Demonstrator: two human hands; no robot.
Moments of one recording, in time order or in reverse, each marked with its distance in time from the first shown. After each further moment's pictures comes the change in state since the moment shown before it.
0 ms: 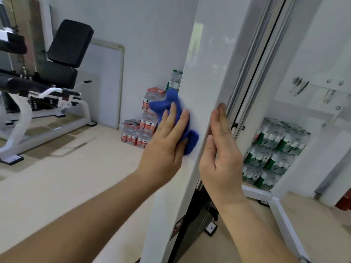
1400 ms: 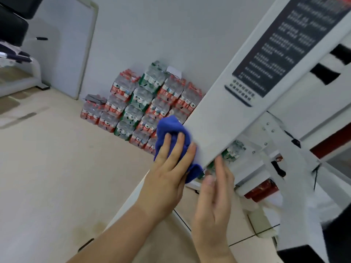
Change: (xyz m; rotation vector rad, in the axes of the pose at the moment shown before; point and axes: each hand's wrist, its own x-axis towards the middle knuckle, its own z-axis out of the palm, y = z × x) left_hand 0.145 0.098 -0.063 -0.115 0.029 -0.061; right_hand 0.192 -0.122 -0.060 -0.018 -0.081 0.470
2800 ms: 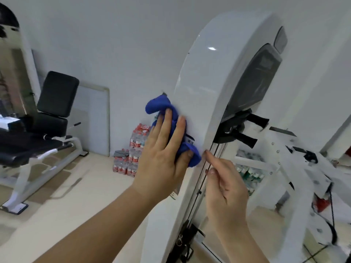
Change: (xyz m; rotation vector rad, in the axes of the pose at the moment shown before) left_hand 0.285 0.176 -0.138 0.227 -0.062 0.067; right_hand 0.224 -0.141 -0.123 0.157 0.035 -0.093
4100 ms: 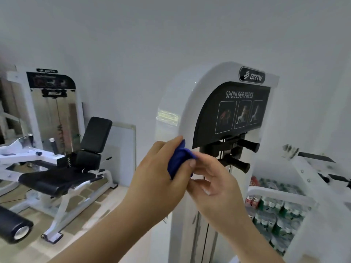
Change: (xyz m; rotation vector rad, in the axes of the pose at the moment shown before) left_hand 0.029 0.132 -0.061 -0.048 0.023 -0.220; right_hand 0.057 -0.032 -0.067 0.520 -0.385 0.050
